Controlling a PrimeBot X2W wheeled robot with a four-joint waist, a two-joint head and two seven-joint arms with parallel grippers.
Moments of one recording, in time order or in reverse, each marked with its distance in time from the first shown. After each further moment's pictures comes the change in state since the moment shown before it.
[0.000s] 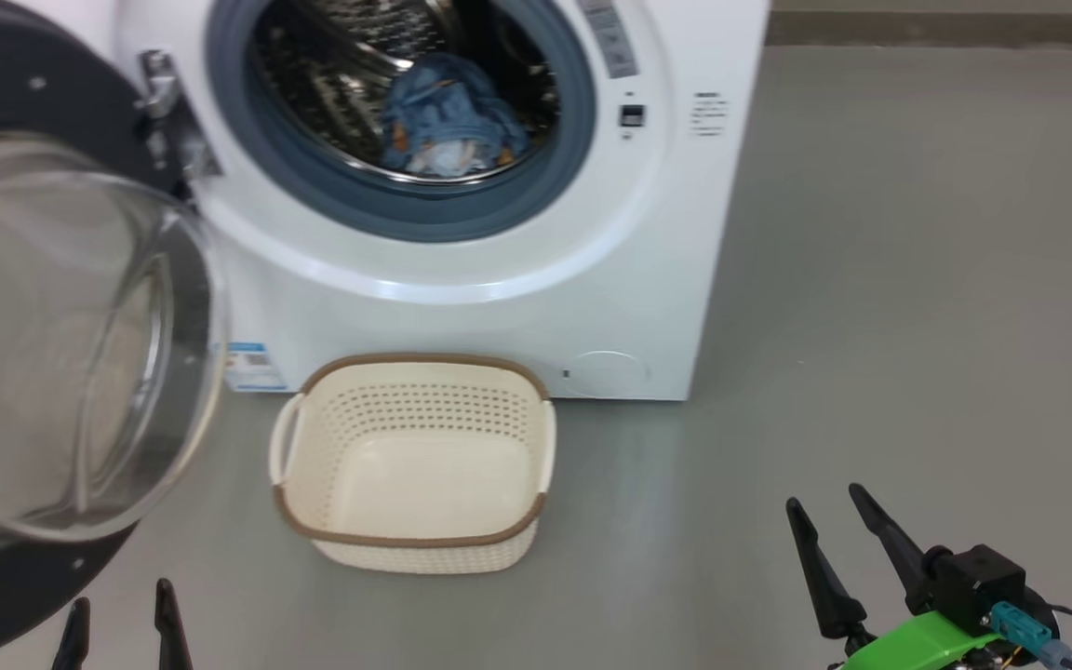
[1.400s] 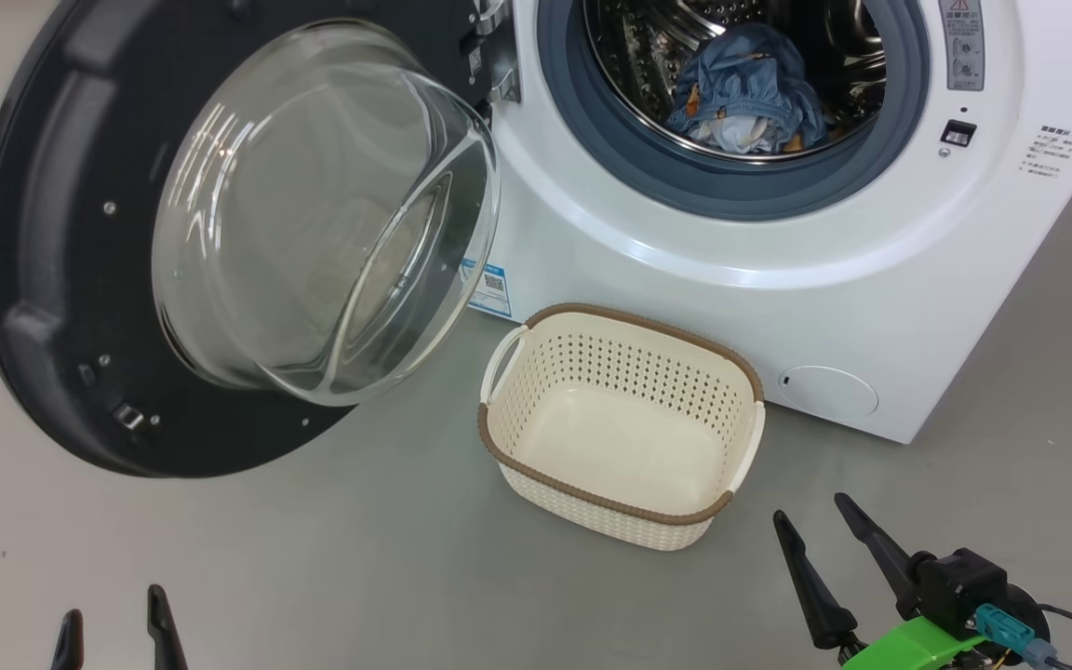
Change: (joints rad) left arm 0.028 0.000 -0.027 -0.045 -0.052 0.084 0.000; right arm -0.002 -0.030 0.052 0.024 0.001 0.000 0.000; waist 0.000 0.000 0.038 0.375
